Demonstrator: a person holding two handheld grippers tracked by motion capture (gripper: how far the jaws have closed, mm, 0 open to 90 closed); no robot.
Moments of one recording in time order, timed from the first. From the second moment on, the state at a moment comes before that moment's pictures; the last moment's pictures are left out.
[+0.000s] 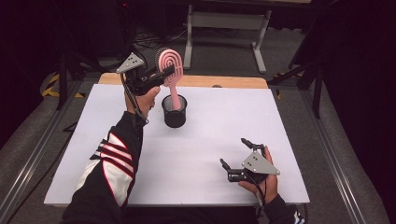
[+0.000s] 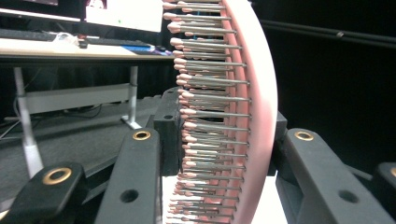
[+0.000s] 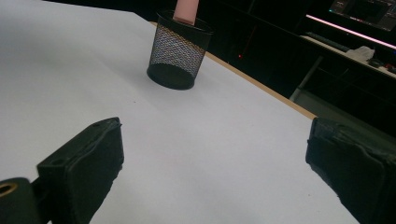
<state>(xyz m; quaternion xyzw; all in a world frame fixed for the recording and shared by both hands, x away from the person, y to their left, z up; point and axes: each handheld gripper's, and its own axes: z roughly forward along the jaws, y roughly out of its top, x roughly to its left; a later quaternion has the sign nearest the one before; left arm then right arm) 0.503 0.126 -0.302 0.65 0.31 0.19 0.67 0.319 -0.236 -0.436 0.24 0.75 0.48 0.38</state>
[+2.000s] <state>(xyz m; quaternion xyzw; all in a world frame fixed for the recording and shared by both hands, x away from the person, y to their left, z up) 0.518 0.120 -0.373 0.66 0.37 0.15 0.64 0.319 -0.233 -0.437 0.24 0.76 0.47 0.38</state>
